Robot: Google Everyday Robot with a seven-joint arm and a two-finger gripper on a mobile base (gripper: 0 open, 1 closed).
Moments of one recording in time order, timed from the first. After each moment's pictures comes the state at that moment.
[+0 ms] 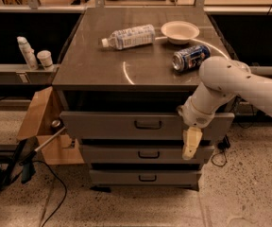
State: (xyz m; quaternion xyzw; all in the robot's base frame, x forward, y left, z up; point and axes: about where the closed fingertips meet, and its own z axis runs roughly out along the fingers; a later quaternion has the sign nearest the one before) arm 0.539 -0.159 0.655 -0.68 0.71 0.14 0.09
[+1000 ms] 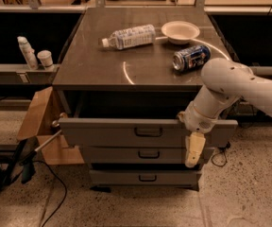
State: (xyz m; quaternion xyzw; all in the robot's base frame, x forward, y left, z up) arm 0.506 -0.161 0.656 -0.68 0.71 0.17 0.06
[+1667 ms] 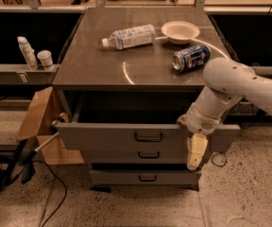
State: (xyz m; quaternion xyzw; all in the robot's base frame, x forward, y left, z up) arm 0.492 -0.164 0.661 -0.67 0.72 0.20 0.05
